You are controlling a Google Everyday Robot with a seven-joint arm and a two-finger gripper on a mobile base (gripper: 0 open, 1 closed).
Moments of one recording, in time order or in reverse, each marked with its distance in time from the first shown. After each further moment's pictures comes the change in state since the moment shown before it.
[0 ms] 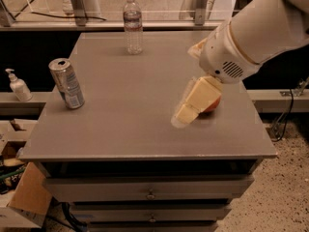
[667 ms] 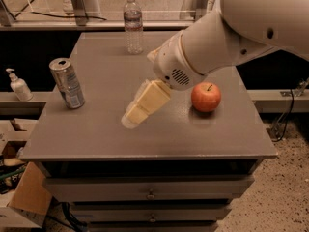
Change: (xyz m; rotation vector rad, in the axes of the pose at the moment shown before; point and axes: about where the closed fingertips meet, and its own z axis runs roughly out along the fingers) arm -0.072 0.019 0.061 -0.066 -0.194 0.023
